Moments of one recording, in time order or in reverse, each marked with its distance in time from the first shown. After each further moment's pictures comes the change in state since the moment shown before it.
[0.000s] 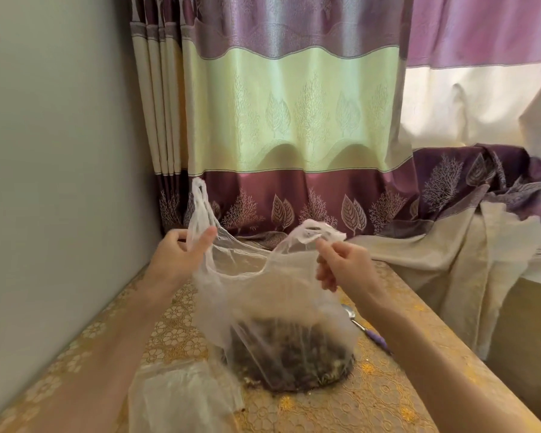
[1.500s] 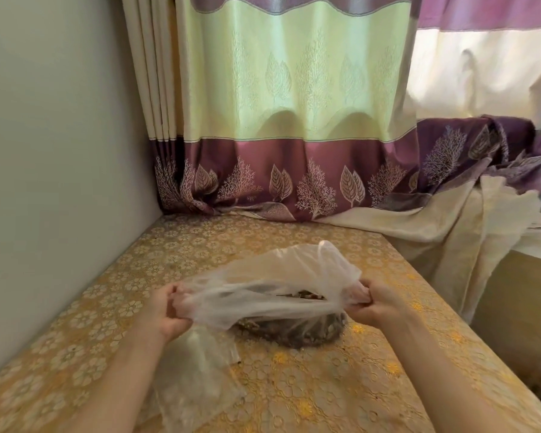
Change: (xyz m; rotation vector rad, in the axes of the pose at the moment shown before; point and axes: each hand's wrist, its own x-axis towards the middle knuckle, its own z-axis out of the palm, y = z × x) left_hand -0.040 -0.103 0.012 -1.186 -0.050 -0.896; right_hand -0.025 0.085 -0.038 1.250 0.076 1.030
